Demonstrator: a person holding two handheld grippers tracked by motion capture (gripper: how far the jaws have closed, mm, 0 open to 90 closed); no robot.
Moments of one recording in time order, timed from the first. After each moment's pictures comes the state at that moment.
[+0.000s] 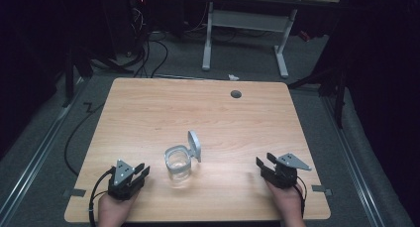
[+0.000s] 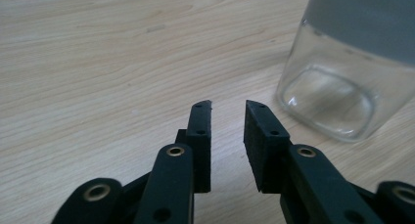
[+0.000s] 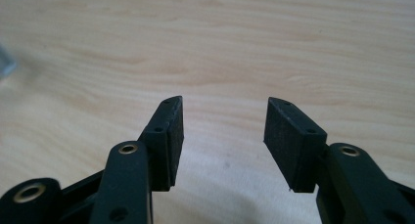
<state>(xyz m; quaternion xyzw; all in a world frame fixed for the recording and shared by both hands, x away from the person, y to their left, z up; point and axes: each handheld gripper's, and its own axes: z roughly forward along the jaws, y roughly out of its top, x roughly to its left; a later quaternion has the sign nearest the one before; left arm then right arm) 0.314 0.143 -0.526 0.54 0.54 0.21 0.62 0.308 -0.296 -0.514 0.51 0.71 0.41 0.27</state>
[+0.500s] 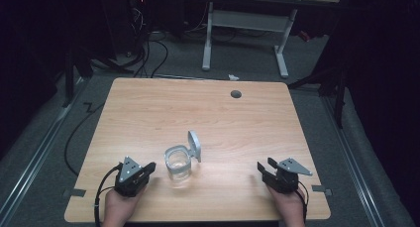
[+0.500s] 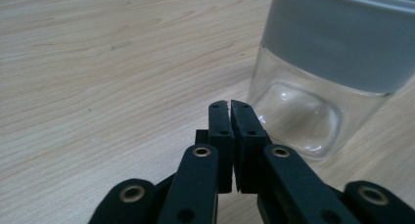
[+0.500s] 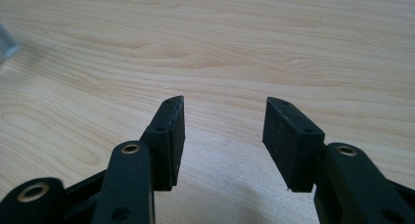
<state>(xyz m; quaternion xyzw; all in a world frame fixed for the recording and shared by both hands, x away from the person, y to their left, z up) 0.316 0.128 -0.522 0.54 0.52 0.17 0.63 0.298 -0.300 -0.519 0.51 0.71 0.41 0.27</state>
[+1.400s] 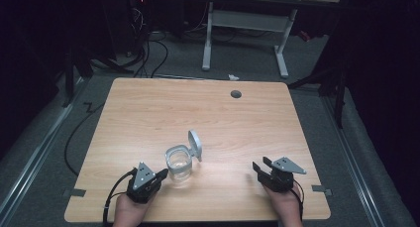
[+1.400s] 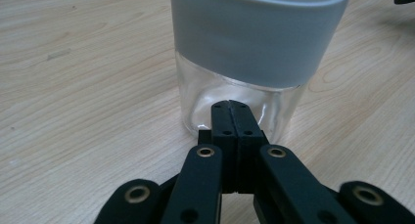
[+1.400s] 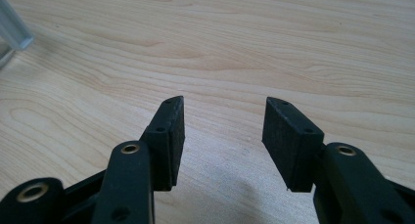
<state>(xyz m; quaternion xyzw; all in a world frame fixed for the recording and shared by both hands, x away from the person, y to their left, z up) 0.298 0.095 -0.524 0.58 0.49 0.15 0.64 0.303 -0.289 -0.521 0.49 0.72 0.41 0.27</state>
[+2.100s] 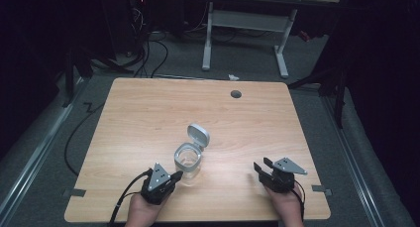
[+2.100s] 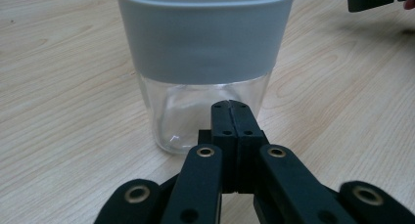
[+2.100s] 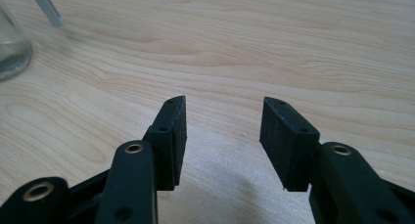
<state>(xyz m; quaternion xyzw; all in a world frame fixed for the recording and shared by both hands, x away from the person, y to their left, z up) 0.293 0.058 -0.520 0.59 0.47 0.12 0.65 0.303 -0.292 -0.523 0.49 0.72 0.41 0.27</state>
